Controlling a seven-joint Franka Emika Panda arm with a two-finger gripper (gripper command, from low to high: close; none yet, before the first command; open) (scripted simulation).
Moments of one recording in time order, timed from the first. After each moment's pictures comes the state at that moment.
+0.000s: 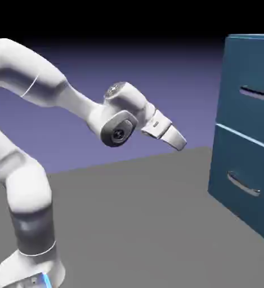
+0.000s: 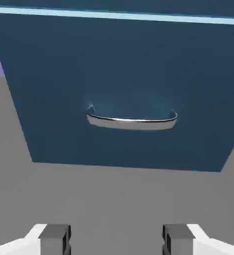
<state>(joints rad) -0.01 -0.55 0.03 -2.79 -0.05 3.03 0.76</state>
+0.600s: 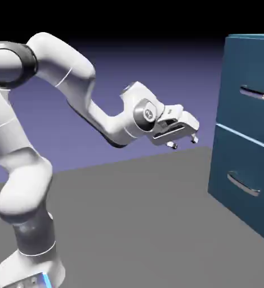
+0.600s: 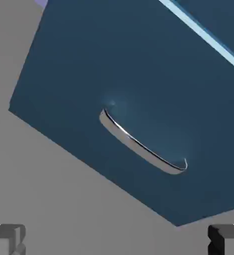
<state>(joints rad) -0.40 -0.25 0.44 -2.50 -0.84 2.97 0.98</state>
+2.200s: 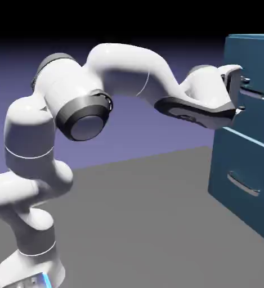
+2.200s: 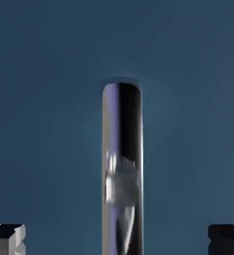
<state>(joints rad) -1.32 0.51 1.46 -1.75 -2.79 2.82 1.52</state>
